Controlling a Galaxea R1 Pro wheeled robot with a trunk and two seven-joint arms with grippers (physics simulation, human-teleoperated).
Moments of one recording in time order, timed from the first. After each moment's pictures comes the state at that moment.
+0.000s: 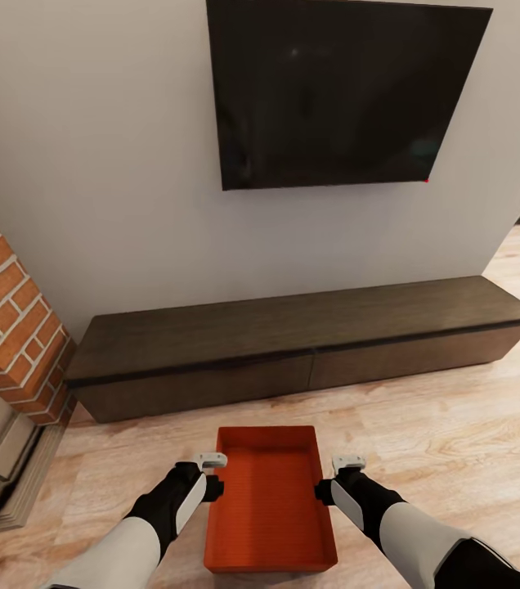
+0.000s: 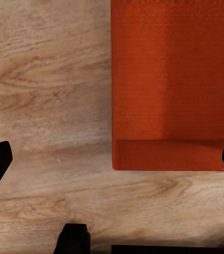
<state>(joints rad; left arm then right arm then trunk) -0.66 -0.17 -0.08 -0.42 0.11 0.53 0.25 -0.76 0.06 0.61 -0.20 -0.61 0.37 -0.27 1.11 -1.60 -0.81</state>
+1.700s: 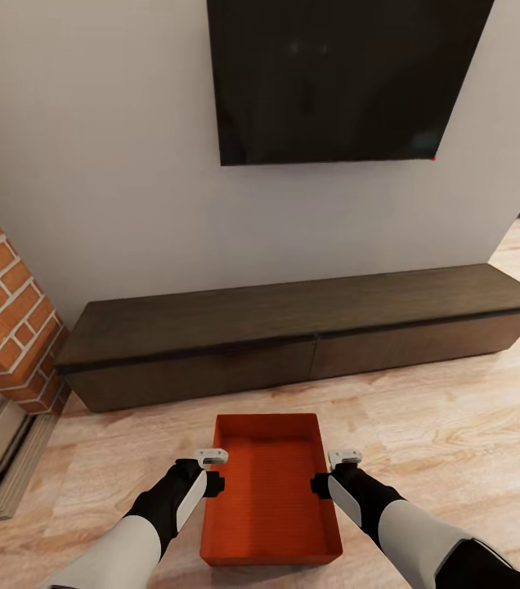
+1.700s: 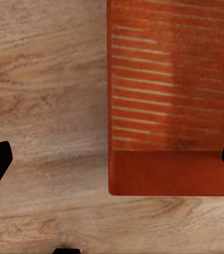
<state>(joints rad) -0.66 -0.17 -0.07 -0.44 0.11 0.54 0.25 -0.76 0.06 0.61 -0.24 -0.60 0.37 -0.27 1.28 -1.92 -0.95</state>
